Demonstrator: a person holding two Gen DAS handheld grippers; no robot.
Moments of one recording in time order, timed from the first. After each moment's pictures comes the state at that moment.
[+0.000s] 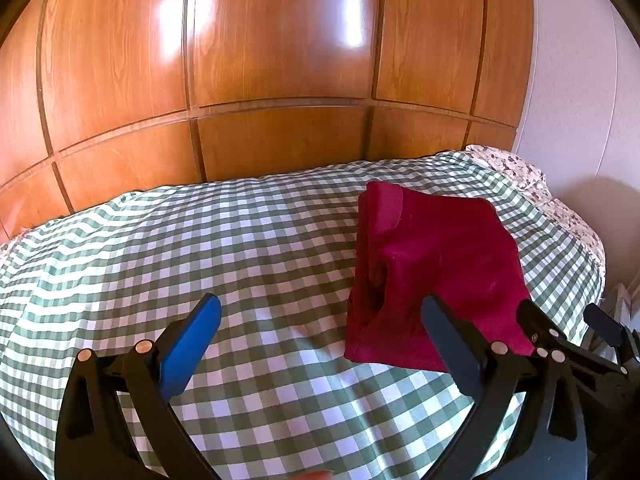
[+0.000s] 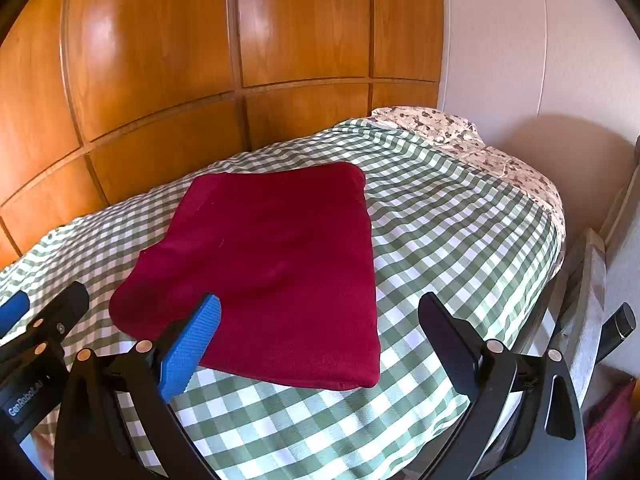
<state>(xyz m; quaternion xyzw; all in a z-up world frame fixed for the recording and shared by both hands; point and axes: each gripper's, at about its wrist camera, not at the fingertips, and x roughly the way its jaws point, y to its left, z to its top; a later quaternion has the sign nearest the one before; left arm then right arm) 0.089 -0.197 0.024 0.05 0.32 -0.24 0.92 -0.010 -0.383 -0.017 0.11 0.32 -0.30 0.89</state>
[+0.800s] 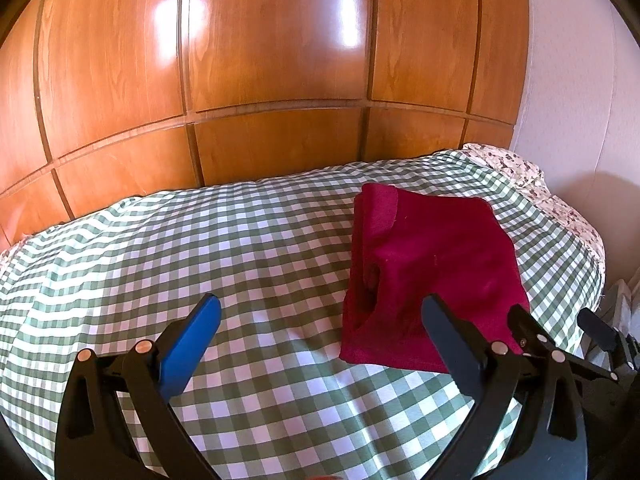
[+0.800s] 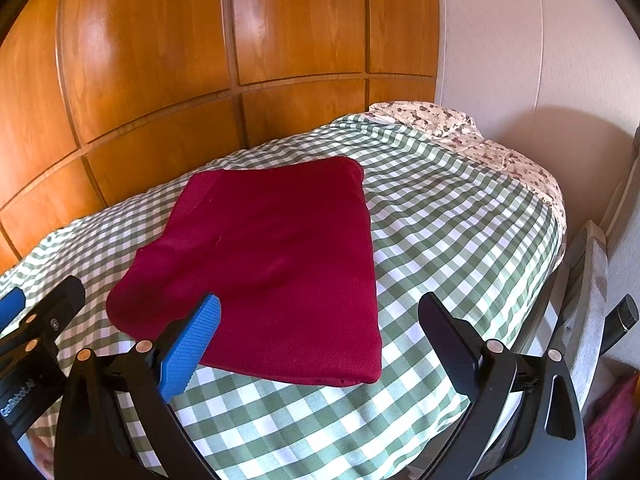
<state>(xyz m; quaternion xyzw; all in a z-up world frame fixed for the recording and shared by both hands) 0.086 -0.200 0.028 0.06 0.32 -0.24 0.91 -0.011 -0.383 -0.022 0.12 0.32 -0.30 0.89</state>
